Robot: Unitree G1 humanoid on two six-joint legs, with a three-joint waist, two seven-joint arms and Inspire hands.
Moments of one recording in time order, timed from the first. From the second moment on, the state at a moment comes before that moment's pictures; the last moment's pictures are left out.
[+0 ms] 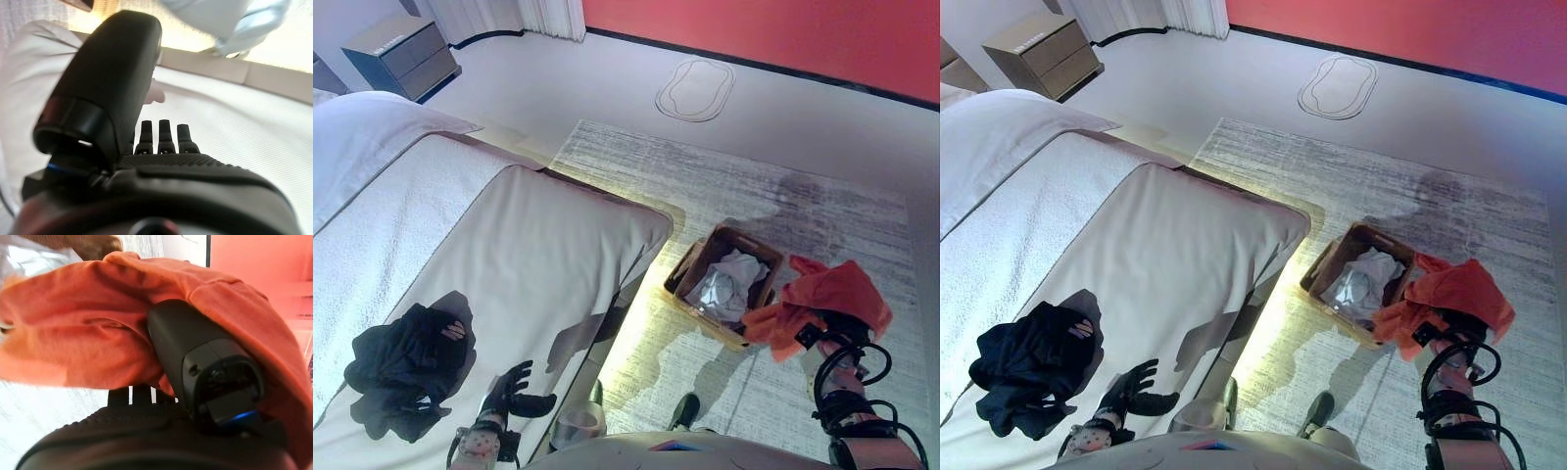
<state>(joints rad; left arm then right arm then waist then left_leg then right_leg) 0.14 0.31 -0.18 1.03 -0.10 -0.24 0.06 -0.17 -0.46 -0.07 0.90 0.64 -0.21 -0.50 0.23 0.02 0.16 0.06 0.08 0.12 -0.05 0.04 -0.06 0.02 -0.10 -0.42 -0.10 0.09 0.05</state>
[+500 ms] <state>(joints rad) 0.15 0.29 -0.18 1.04 -0.08 -0.27 0.03 -0.31 -0.53 -0.07 0.94 0.60 -0.14 -0.43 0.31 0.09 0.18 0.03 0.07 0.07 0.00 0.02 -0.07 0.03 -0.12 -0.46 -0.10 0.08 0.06</state>
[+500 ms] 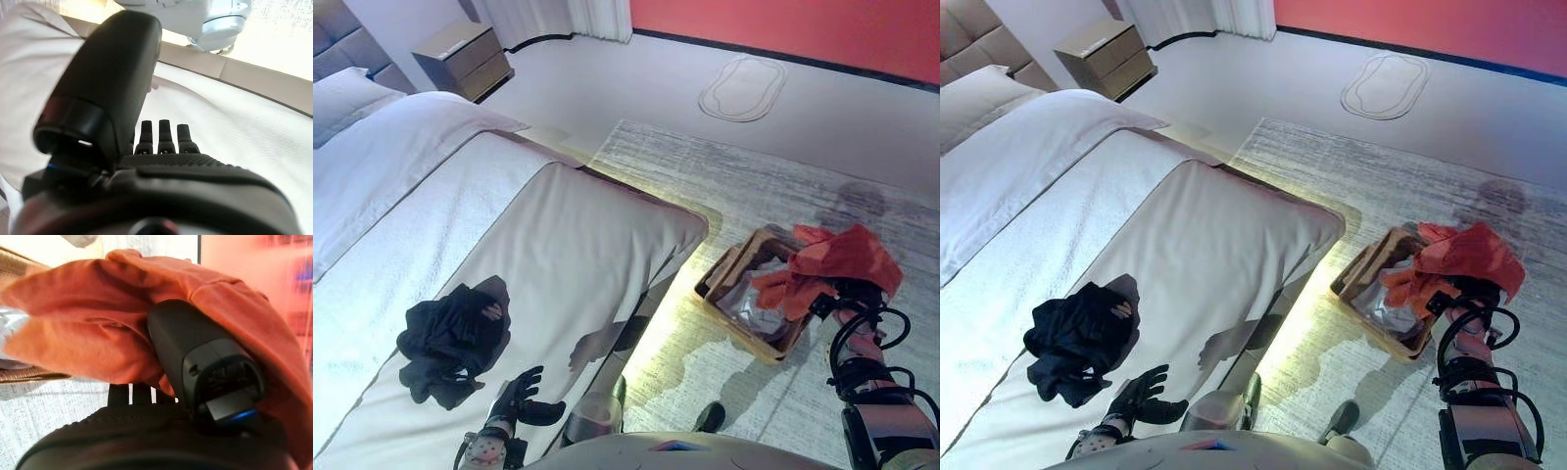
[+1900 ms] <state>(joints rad) 0.14 0.28 -0.18 1.05 -0.09 -0.29 0.00 -0.42 -0.62 -0.07 1.00 0.60 -0.07 -0.37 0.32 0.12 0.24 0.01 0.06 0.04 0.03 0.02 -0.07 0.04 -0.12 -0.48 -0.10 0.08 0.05</state>
